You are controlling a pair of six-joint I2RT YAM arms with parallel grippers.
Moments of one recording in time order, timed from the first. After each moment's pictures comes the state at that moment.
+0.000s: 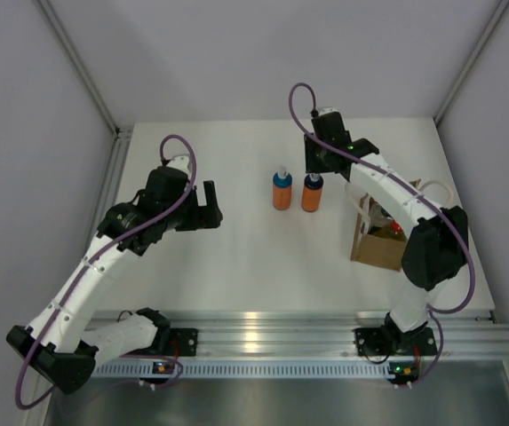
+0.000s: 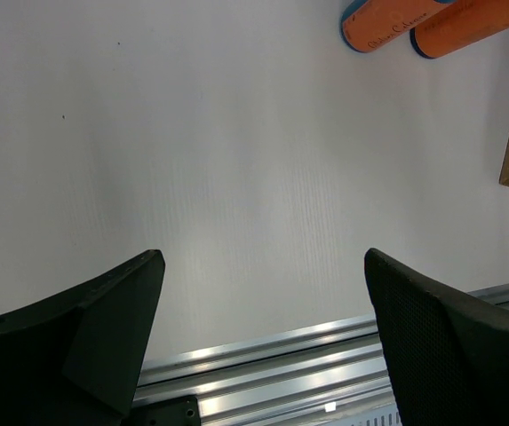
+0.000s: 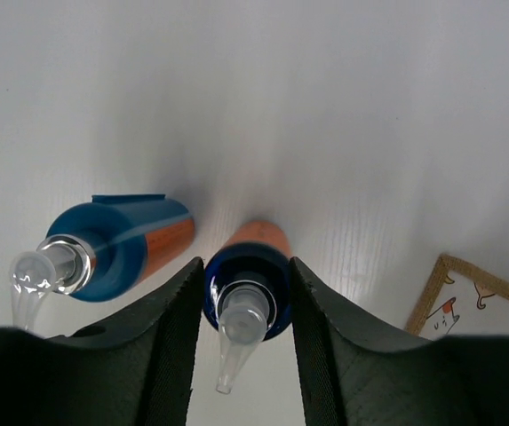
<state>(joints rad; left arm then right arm) -0.53 1.06 1.23 -0.93 -0.12 -0.50 0.48 1.75 1.60 -0.61 0.21 0.26</state>
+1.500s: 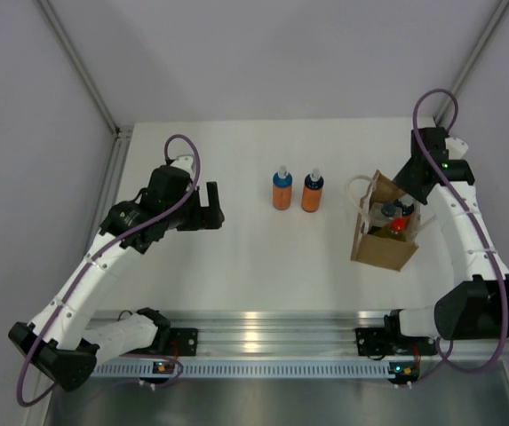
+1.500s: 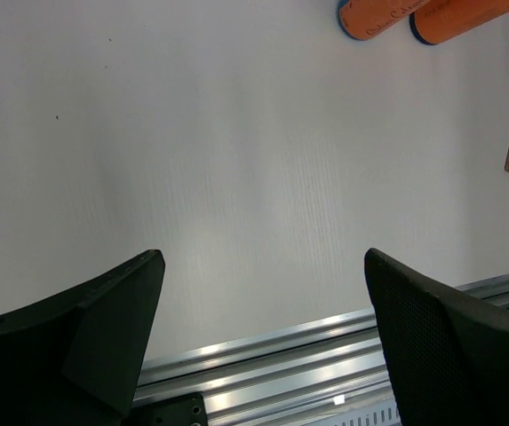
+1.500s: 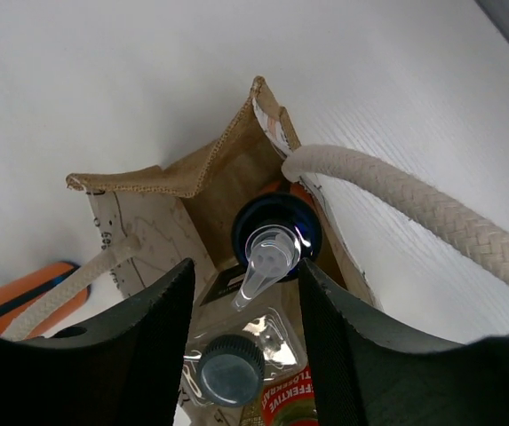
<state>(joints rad) -0.53 1.07 1.23 -0.93 -0.10 -0.47 0.02 1.34 1.35 -0.92 0.38 0.64</state>
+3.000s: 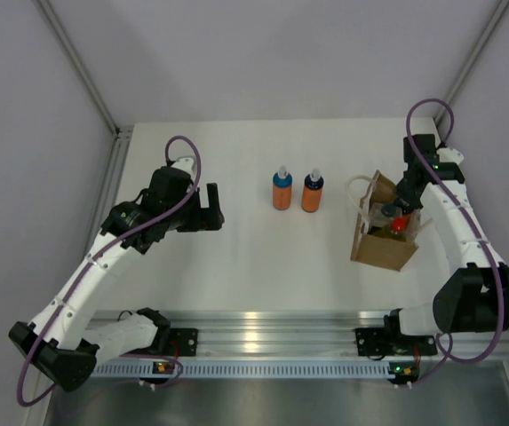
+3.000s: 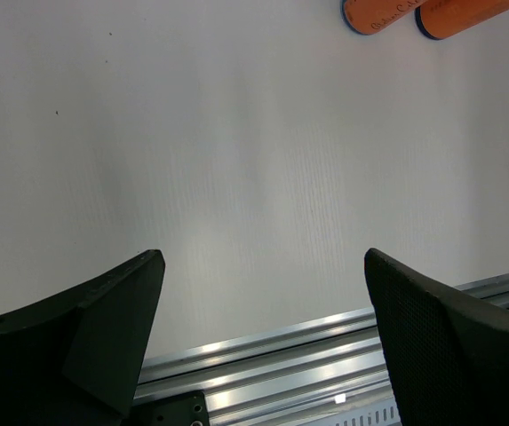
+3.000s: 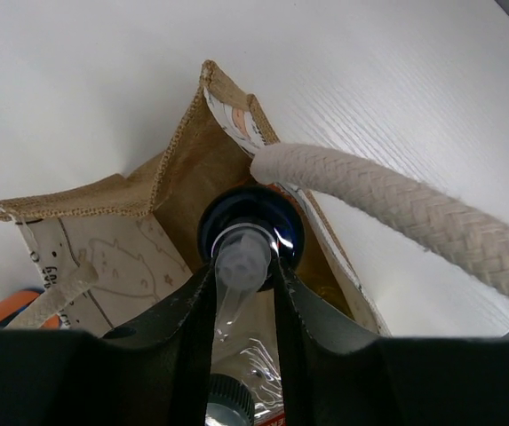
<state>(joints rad) -0.53 1.07 1.22 -0.93 -0.10 -0.47 0.02 1.39 1.27 -0.90 0.44 0.73</state>
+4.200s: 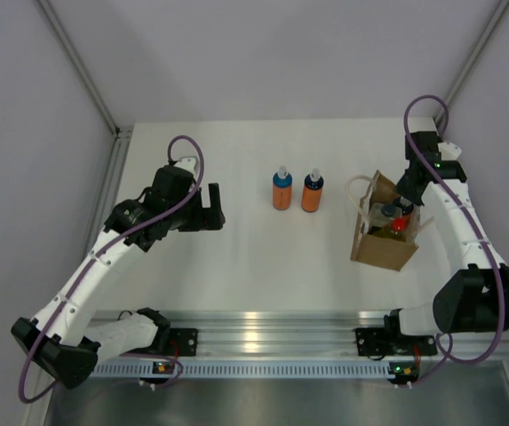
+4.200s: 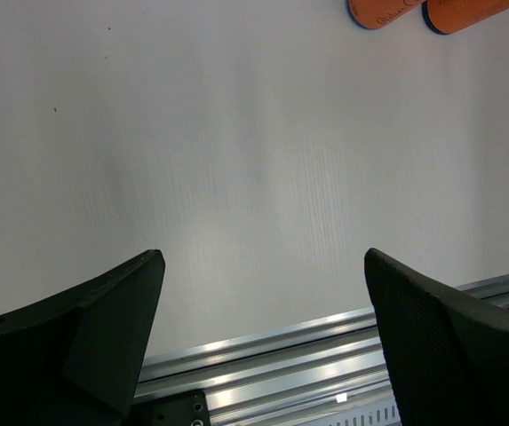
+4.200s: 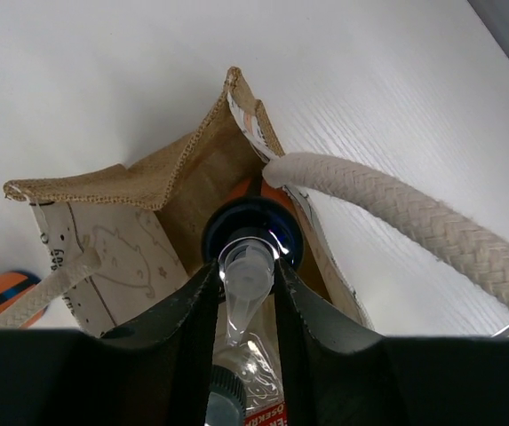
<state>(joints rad) -0.53 1.09 1.22 -0.93 -0.10 -0.47 0.02 1.38 1.30 -0.90 0.42 0.62</state>
